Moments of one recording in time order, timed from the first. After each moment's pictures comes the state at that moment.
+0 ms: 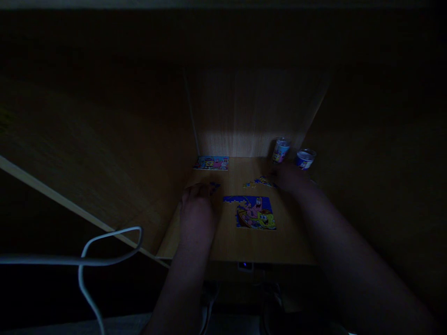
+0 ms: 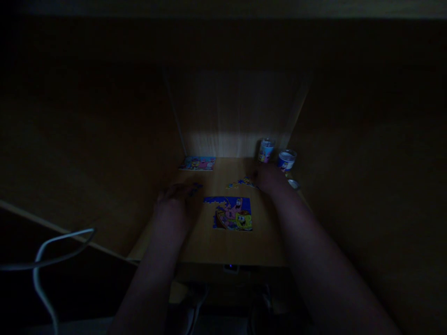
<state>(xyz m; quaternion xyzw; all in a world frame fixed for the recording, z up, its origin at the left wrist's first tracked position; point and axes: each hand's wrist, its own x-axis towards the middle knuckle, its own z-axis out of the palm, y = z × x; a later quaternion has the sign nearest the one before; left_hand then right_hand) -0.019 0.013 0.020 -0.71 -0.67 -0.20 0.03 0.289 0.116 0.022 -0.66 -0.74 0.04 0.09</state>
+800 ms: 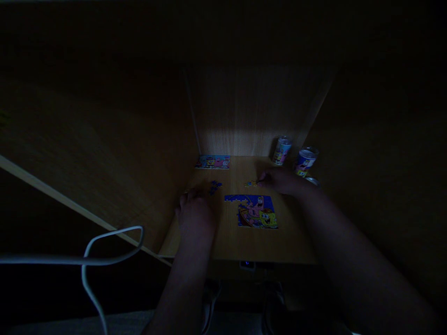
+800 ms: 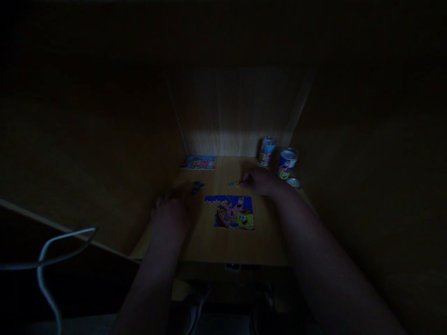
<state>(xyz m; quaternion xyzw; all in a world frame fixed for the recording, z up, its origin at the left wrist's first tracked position) -0.017 0.010 0.018 -0.65 -0.75 -0.09 0.04 0.286 0.123 0.000 -0.56 -0.79 0.19 0.14</state>
